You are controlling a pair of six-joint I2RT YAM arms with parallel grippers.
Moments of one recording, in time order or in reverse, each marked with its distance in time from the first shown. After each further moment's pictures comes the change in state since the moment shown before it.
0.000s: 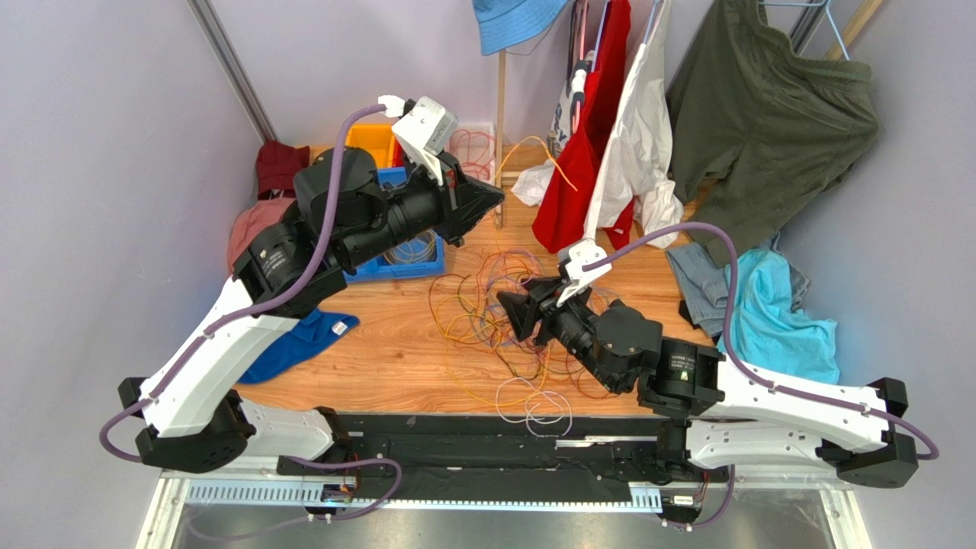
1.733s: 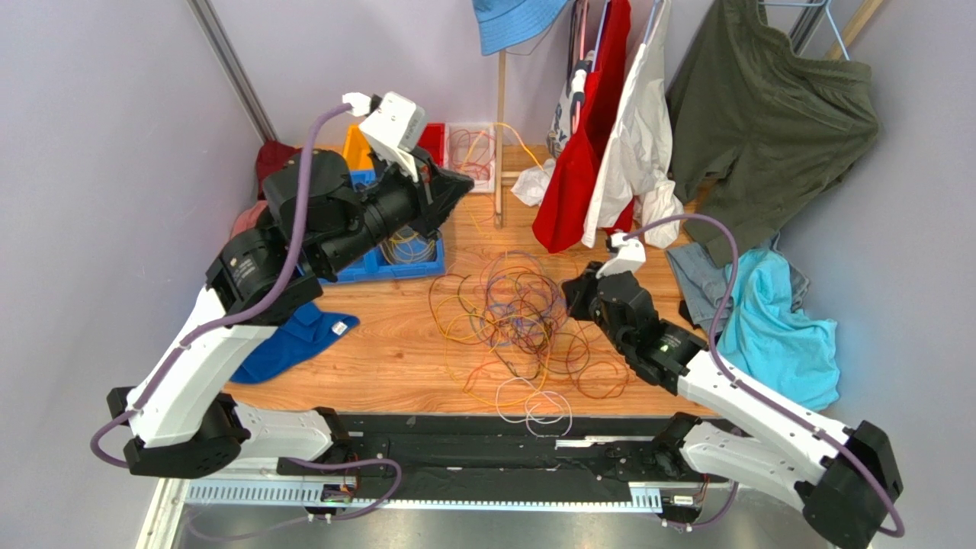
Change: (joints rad) left arm 0.000 -0.051 0.012 -0.058 -0.146 0.059; right arm -0.549 0.012 -0.306 0.008 -0.250 0.350
